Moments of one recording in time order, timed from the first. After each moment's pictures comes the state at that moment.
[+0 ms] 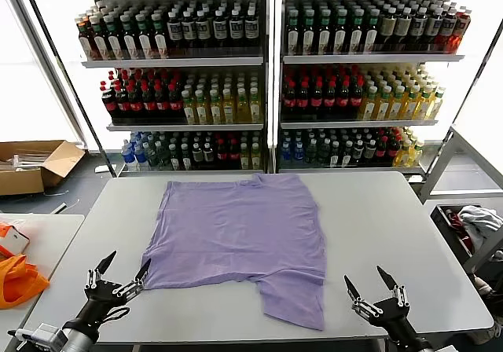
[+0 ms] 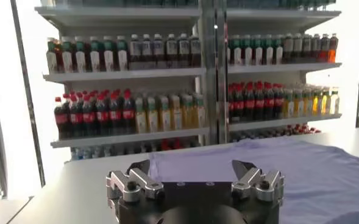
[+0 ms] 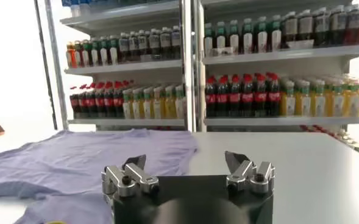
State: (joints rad) left arm 1.66 -1.08 -0.79 -2.03 -0.48 0.16 0.21; right arm -1.74 1.17 0.63 2.12 0.38 -0.11 -0.23
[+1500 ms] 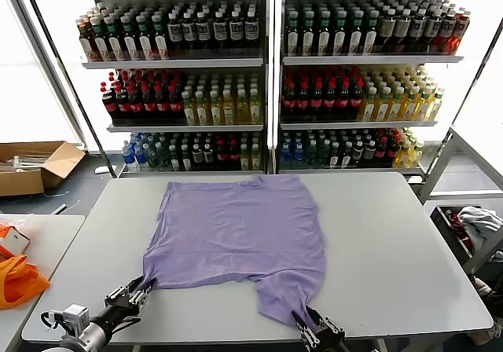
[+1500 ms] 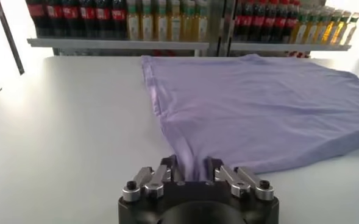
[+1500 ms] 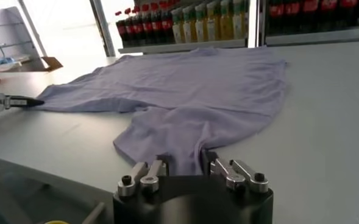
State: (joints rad) left arm 1.60 -0.96 -0.63 -1.91 -0.62 0.35 0.12; right arm -1.73 1.11 0.38 2.08 0.34 -0.25 -0.14
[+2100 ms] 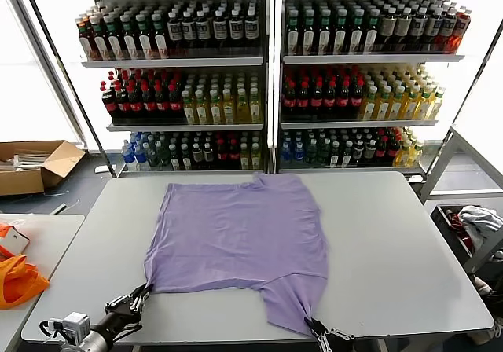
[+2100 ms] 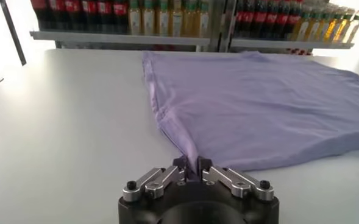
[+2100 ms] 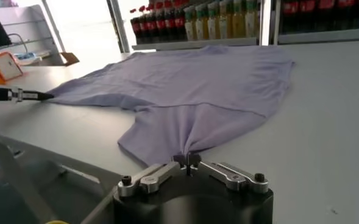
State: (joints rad) left arm 1.70 -1.00 -0.68 -2.01 -0.60 0.37 0.09; right arm -1.90 1.07 0.53 2.17 0.39 -0.09 -0.29
